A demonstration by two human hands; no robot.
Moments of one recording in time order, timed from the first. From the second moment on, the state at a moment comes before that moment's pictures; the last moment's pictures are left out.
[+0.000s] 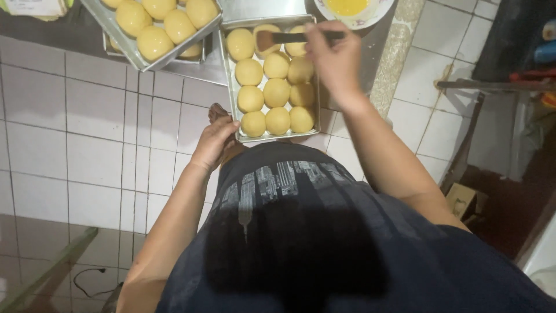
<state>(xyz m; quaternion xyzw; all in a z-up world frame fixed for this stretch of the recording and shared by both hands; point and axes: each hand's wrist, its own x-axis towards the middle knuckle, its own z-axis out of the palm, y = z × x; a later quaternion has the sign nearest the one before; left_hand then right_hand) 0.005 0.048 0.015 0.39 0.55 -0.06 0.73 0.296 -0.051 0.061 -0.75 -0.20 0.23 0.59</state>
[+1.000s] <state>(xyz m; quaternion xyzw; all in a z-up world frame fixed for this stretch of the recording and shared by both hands) 0.022 0.106 0.010 0.45 0.39 -0.25 0.77 0.225 -0.116 0.103 -0.85 -0.35 -0.09 0.38</state>
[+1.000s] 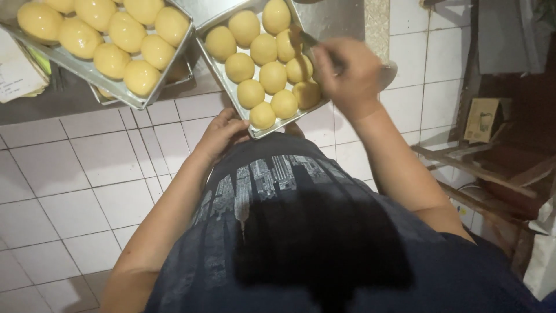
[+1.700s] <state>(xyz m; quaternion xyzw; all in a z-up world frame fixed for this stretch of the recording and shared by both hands) 0.037 0.060 0.017 0.42 0.45 -0.14 0.78 0.378 -0.125 0.036 -0.83 -0.46 -0.13 0.30</state>
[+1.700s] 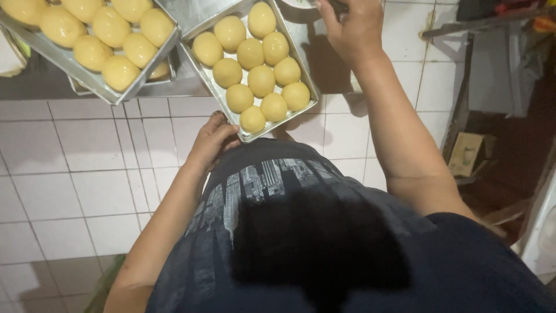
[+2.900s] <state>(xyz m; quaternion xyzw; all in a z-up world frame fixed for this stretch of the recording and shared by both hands) 0.029 0.030 0.005 0.33 0.46 -0.01 0.82 0.255 -0.122 0.064 -0.69 -0.24 0.35 0.58</state>
